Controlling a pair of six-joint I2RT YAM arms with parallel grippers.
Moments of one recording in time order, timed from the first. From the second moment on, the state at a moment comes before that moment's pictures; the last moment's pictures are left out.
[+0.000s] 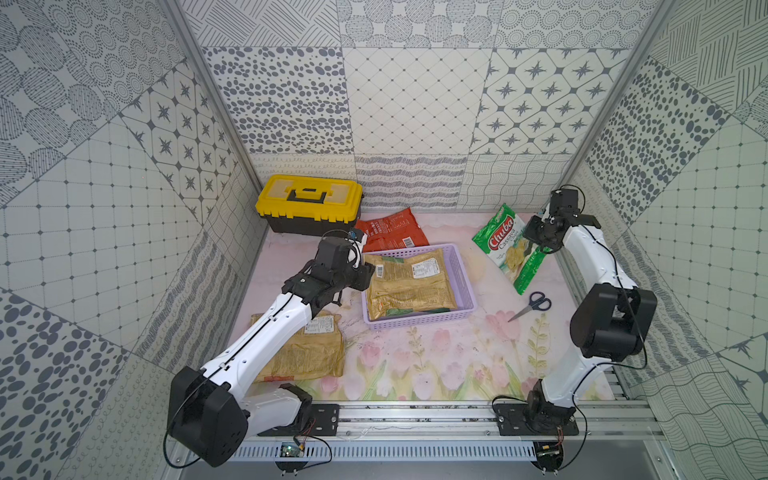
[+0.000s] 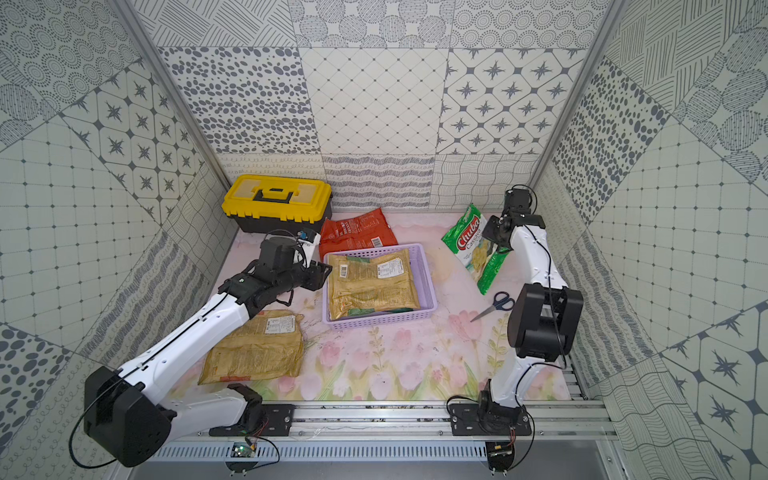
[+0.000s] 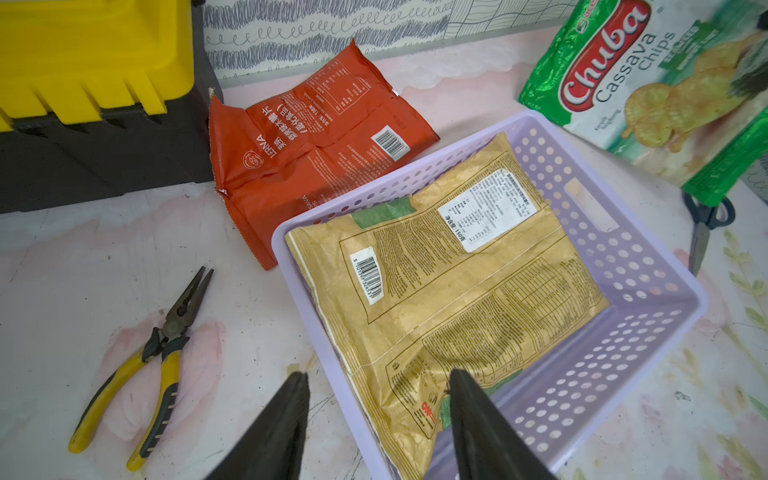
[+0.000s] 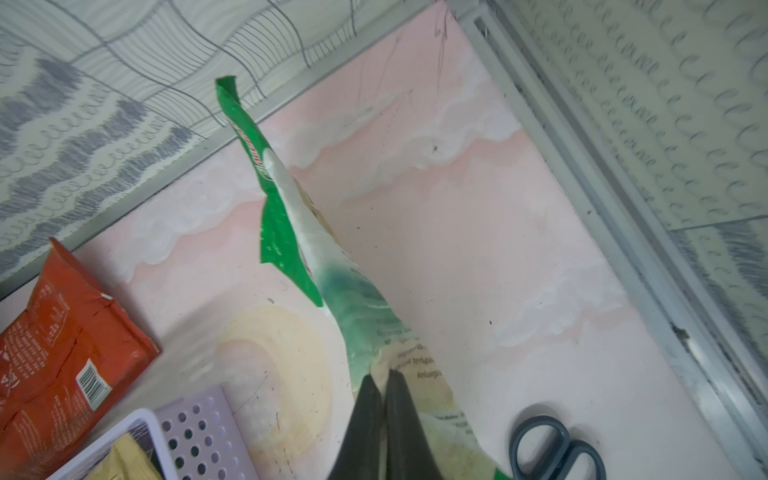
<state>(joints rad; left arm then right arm) -0.39 1.23 1.03 -0.44 0.03 -0.07 -0.09 1.72 1.60 -0.76 0.03 0.35</state>
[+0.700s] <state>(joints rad) -0.40 1.15 0.99 -0.43 -0.09 -0.05 0.45 1.29 1.48 -0.74 0.17 0.07</state>
